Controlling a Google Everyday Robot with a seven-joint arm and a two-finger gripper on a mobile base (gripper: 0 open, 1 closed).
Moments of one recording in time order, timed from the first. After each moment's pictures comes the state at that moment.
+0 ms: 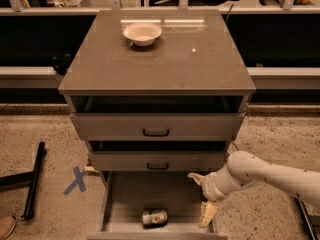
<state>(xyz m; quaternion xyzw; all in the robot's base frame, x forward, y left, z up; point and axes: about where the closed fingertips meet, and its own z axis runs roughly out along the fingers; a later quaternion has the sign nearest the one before) 0.458 -0.129 0.420 -0.71 0.64 0.22 0.21</state>
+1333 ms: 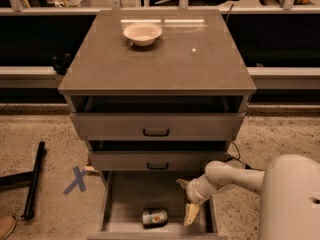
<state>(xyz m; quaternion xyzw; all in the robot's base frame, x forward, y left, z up) 0.506 -0.096 0.279 -0.71 0.64 0.22 0.20</state>
